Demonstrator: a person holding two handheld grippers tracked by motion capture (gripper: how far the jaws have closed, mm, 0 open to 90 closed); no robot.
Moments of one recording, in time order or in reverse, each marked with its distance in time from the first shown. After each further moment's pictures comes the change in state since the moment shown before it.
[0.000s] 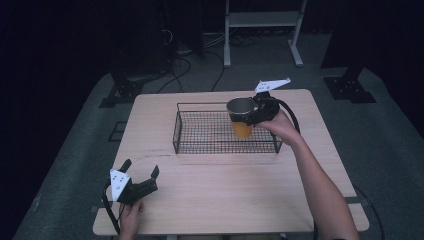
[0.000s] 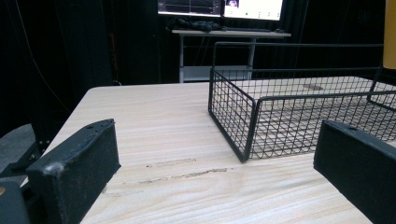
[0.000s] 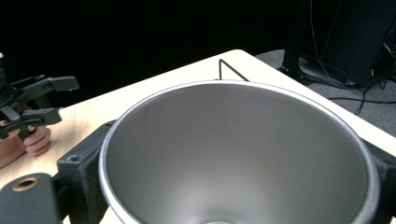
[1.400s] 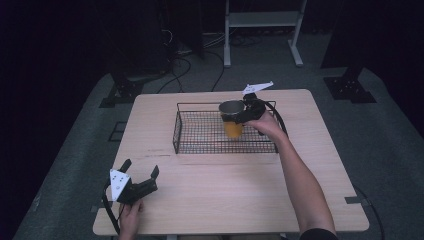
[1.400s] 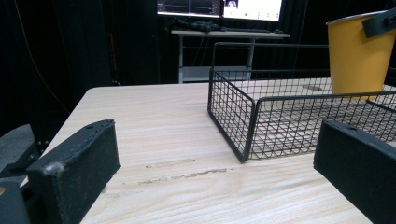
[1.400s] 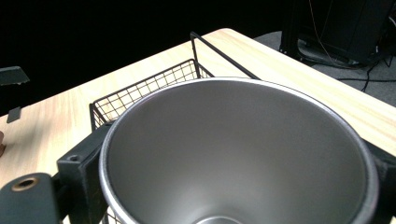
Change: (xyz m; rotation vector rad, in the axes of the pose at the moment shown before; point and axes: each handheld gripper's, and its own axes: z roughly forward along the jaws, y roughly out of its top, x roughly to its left) left arm 0.001 0.000 0.000 -0.001 -0.004 -0.002; right arm -0.035 -0.023 0.057 0.043 -0.009 0.060
